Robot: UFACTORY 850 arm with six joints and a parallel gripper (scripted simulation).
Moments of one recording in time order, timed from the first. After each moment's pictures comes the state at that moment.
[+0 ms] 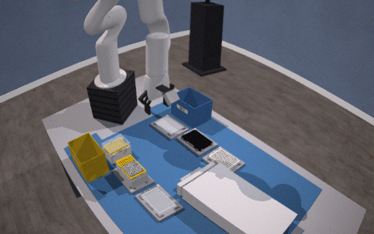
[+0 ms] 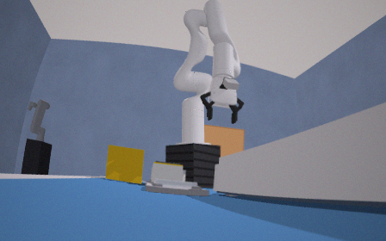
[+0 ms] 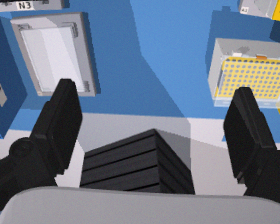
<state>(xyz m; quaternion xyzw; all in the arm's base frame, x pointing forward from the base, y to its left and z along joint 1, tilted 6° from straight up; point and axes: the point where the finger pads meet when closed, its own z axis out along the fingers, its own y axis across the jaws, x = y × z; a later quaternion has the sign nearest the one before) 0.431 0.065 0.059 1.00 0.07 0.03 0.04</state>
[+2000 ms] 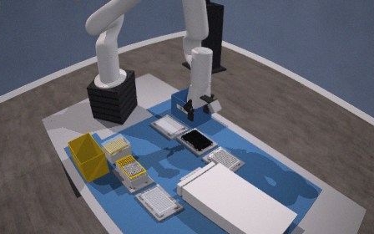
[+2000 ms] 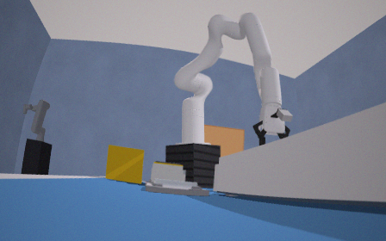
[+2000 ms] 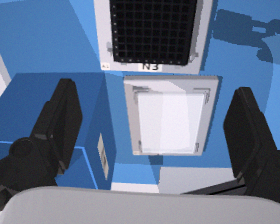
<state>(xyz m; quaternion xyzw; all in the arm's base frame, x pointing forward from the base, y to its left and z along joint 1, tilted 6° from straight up) 0.456 0.252 -0.049 1.00 0.06 0.03 0.04</state>
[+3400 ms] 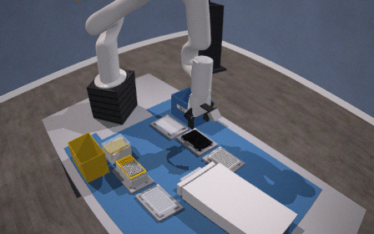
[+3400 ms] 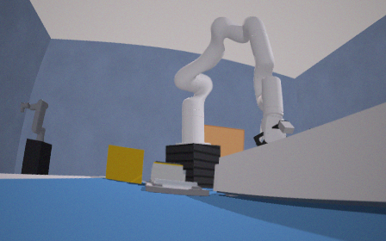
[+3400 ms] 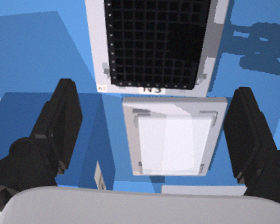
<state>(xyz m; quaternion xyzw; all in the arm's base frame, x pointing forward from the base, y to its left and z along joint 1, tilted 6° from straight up) 0.460 0.252 -0.091 1.00 0.06 0.03 0.04</state>
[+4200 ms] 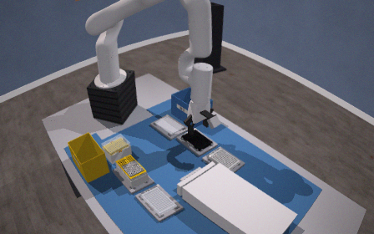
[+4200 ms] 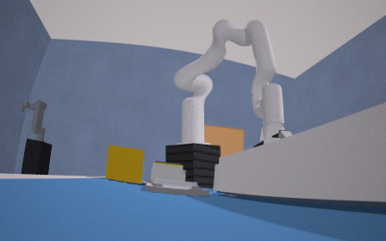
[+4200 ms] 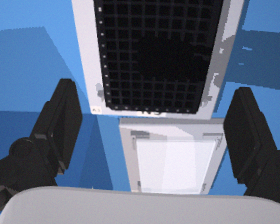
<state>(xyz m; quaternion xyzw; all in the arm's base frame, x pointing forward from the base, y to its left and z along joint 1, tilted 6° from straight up) 0.463 0.250 -0.124 1.00 0.06 0.03 0.04</state>
